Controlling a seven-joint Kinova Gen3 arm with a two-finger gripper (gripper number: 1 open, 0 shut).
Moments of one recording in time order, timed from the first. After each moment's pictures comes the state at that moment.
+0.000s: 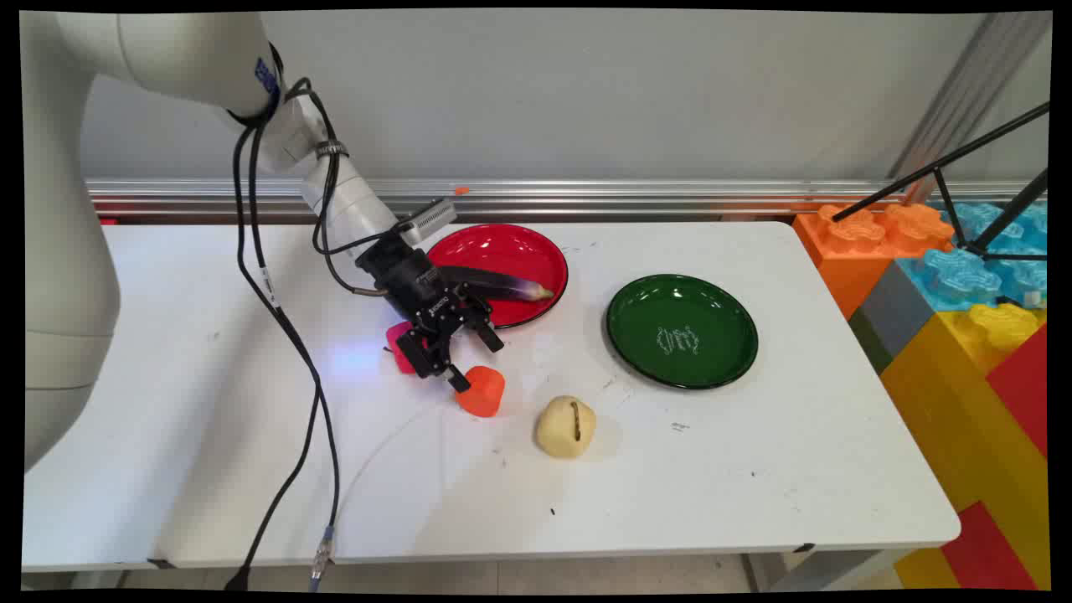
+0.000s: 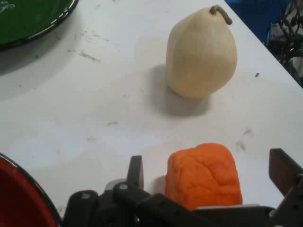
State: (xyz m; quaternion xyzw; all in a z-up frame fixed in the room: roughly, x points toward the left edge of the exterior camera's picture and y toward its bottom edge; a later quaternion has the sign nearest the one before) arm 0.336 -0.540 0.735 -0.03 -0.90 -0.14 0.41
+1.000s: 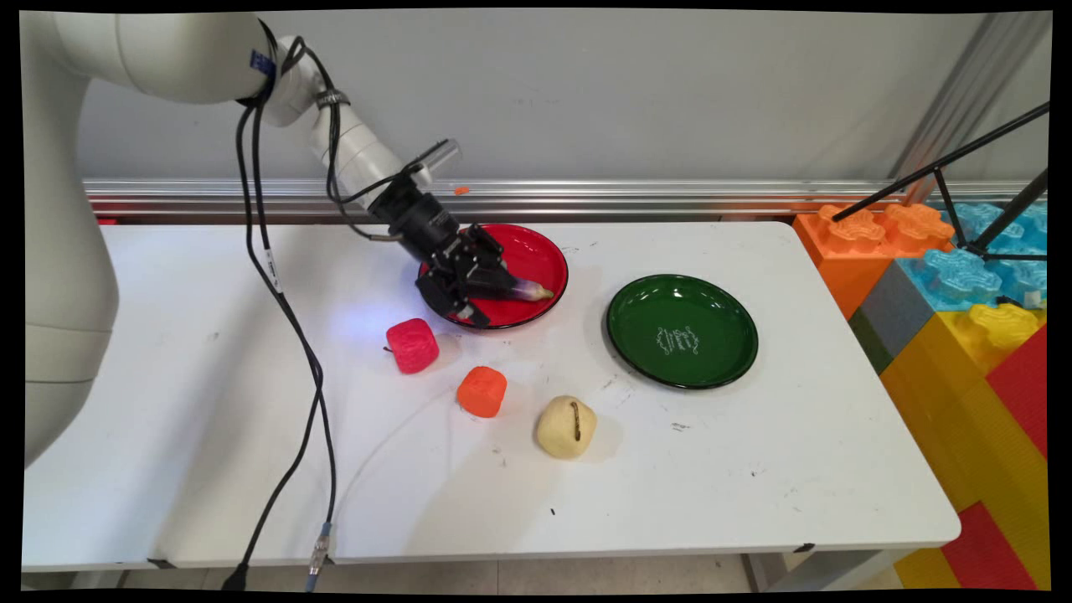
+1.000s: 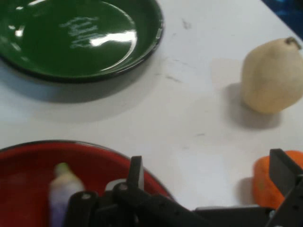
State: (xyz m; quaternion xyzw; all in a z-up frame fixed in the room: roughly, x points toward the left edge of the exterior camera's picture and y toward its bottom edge) arm 0.349 -0.598 0.772 -0.02 -0.90 -0.08 0.42
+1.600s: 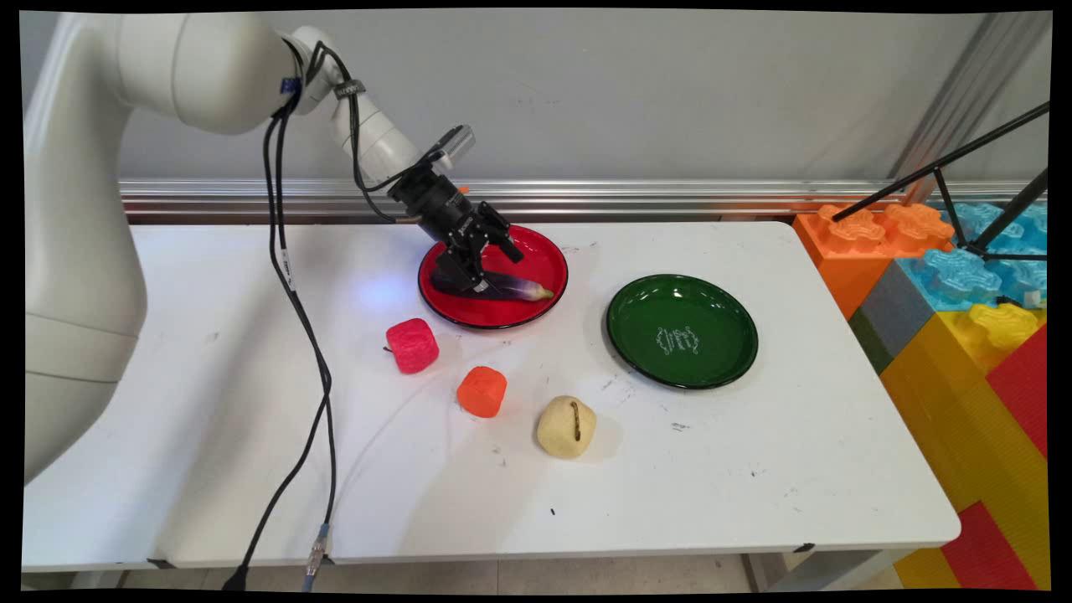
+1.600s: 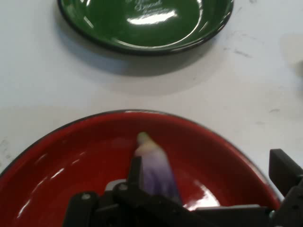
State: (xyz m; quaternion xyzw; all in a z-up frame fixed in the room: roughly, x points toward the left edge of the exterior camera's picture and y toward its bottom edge) arm 0.356 -0.645 0.761 -0.01 -0.92 -0.05 0.40
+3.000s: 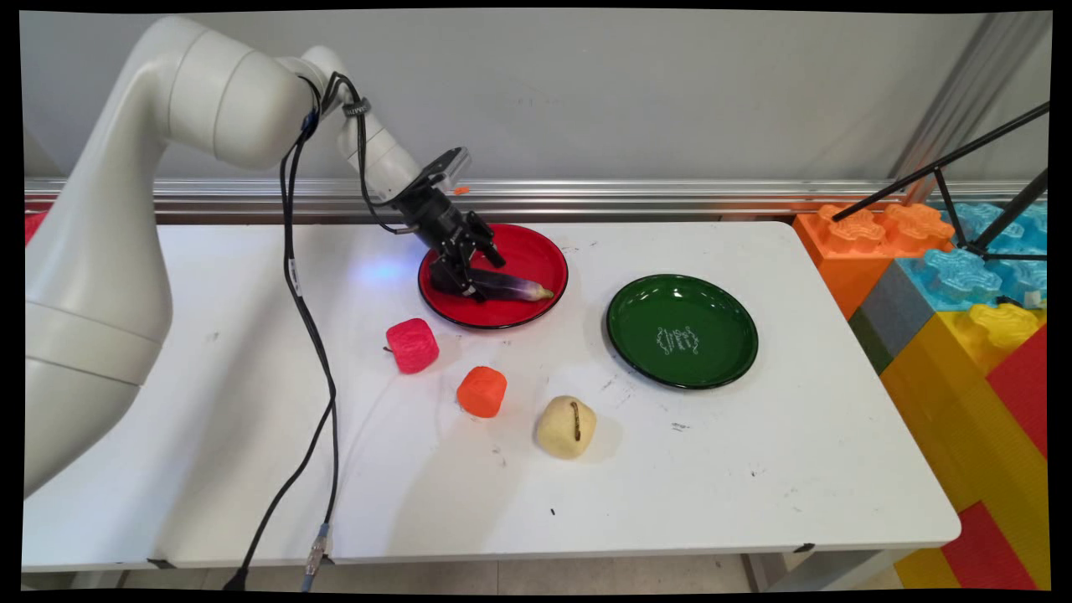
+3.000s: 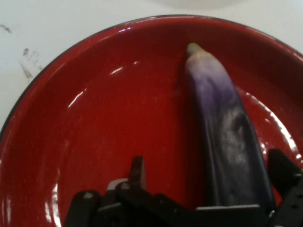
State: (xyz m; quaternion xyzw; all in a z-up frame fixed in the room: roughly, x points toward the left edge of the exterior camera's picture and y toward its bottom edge) arm 0.380 -0.674 0.721 0.01 -0.94 -0.03 0.35
